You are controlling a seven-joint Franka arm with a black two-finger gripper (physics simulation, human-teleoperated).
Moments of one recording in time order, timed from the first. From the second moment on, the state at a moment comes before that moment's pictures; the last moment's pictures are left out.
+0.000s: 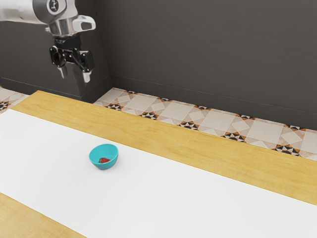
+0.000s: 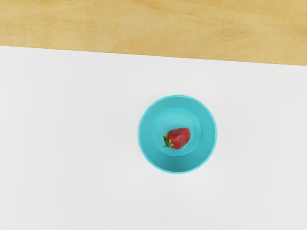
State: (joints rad) arm -0.10 0.16 0.26 -1.41 0.01 1.52 0.08
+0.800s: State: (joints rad) arm -0.18 0.30 0.28 -1.80 -0.01 2.03 0.17
